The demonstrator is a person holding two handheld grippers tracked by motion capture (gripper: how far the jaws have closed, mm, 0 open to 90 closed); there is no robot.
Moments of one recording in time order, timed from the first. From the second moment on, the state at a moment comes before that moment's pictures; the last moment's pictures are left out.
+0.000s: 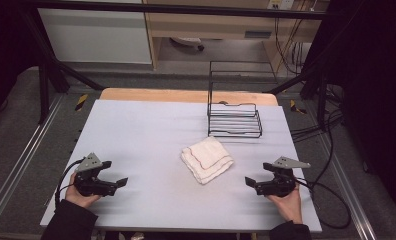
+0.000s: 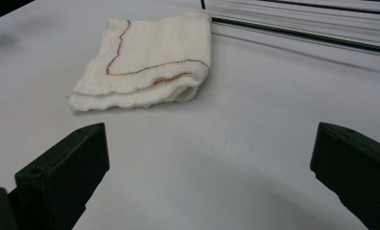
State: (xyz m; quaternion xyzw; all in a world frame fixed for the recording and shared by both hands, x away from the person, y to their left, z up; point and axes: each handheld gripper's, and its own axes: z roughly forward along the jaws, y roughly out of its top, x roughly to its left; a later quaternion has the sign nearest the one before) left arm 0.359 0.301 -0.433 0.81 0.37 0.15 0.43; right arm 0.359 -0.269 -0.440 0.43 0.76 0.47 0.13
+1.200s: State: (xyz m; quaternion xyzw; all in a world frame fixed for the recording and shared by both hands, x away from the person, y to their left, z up) left arm 0.358 0.299 -0.432 0.81 0.38 0.16 0.43; right arm 0.364 -0.172 -0.427 0.37 0.80 0.45 0.13
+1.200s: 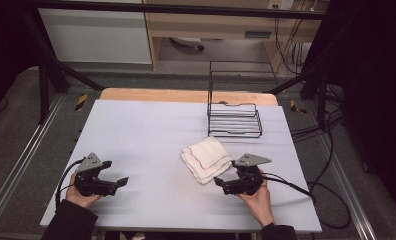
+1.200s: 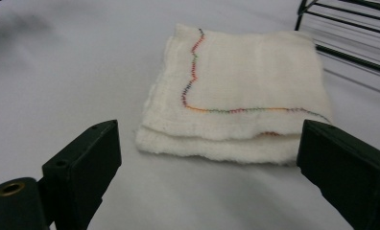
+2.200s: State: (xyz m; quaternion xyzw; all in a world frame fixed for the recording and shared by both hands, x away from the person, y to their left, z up) left arm 0.359 0.300 -0.432 0.81 0.38 0.16 0.43; right arm 0.379 -0.104 -0.451 0.33 0.85 0.38 0.14
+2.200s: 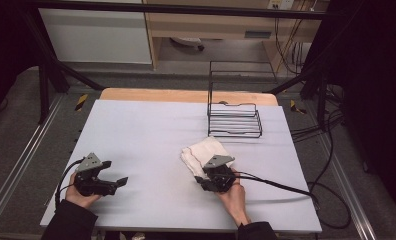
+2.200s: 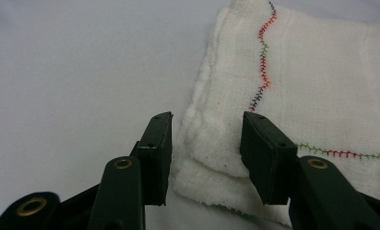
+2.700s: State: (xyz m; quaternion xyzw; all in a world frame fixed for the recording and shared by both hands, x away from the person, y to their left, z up) left arm 0.358 0.300 -0.432 0.81 0.38 0.16 0.43; right arm 0.375 -0.093 -0.452 0.30 0.87 0.34 0.20
